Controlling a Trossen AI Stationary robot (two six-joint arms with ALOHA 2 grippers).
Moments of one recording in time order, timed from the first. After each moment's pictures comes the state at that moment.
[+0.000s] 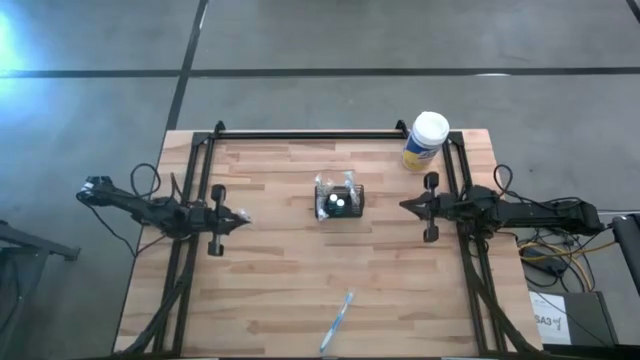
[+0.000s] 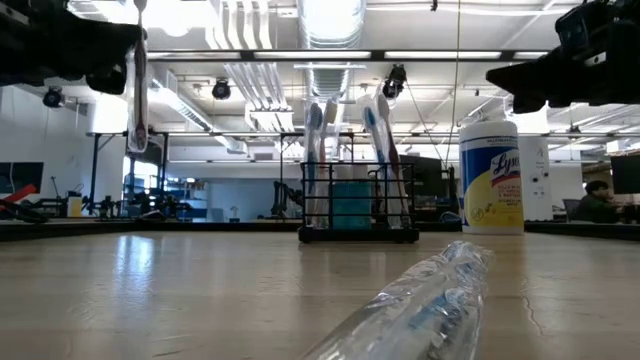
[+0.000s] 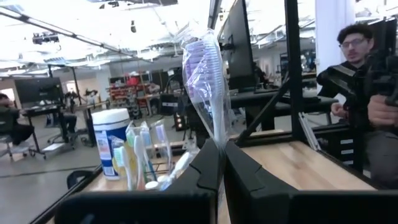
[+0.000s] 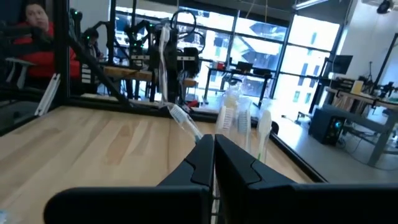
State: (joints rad) left arm -0.35 0.20 0.01 0.36 -0.33 0.18; right arm -0.08 0.28 0.01 0.36 -0.01 -0.13
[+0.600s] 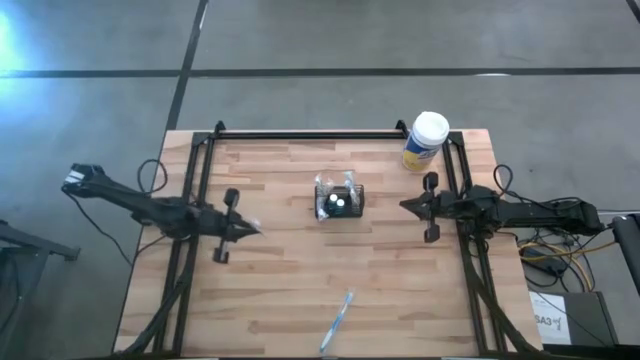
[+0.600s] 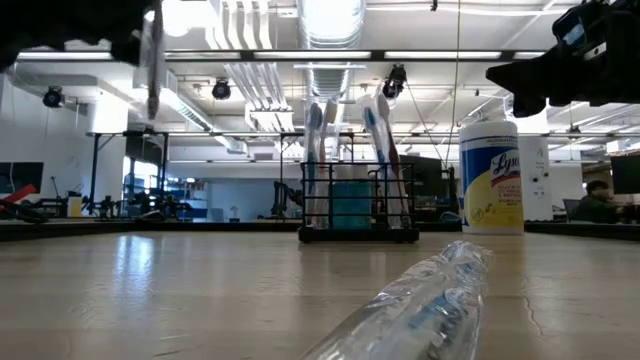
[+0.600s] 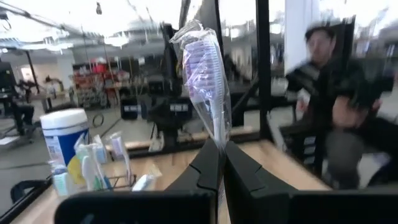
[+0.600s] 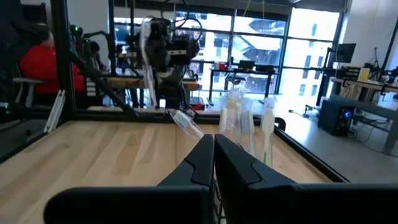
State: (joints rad) left arm -0.34 0.60 0.18 0.53 -0.20 0.10; right arm -0.08 0.28 0.01 0.37 -0.01 -0.04
